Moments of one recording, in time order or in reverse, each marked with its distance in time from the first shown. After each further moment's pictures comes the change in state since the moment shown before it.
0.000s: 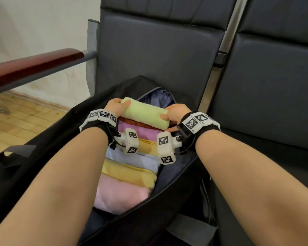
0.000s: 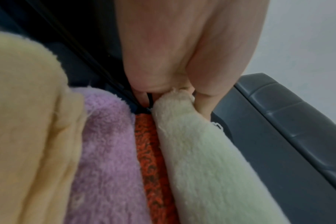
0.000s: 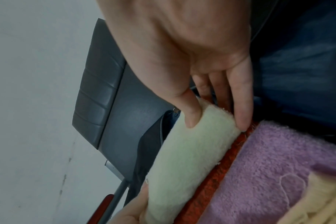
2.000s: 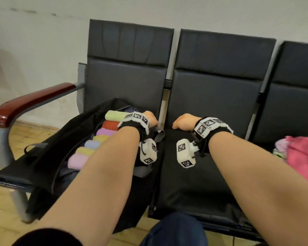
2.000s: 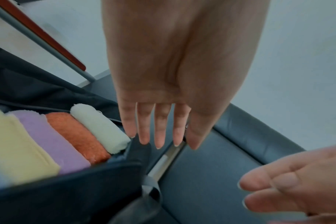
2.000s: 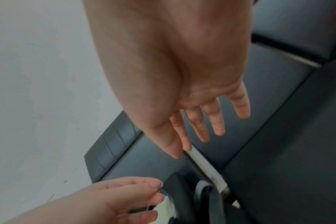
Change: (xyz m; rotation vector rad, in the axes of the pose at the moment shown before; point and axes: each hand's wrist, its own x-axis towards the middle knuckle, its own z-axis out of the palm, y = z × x) left_hand -0.269 0.137 0.115 0.790 -0.300 0.261; right_hand -0.230 0.072 -0.130 -0.323 0.149 -0.016
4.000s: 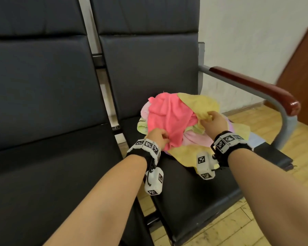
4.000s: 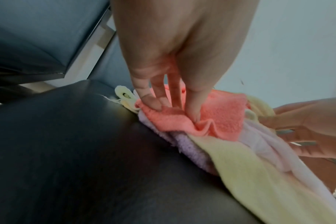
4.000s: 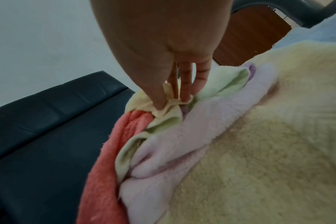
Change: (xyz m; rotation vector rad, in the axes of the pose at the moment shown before) left_hand 0.050 0.441 0.487 -0.127 -0.353 0.587; right_hand -0.113 0.660 -0.108 0.429 0.815 0.698
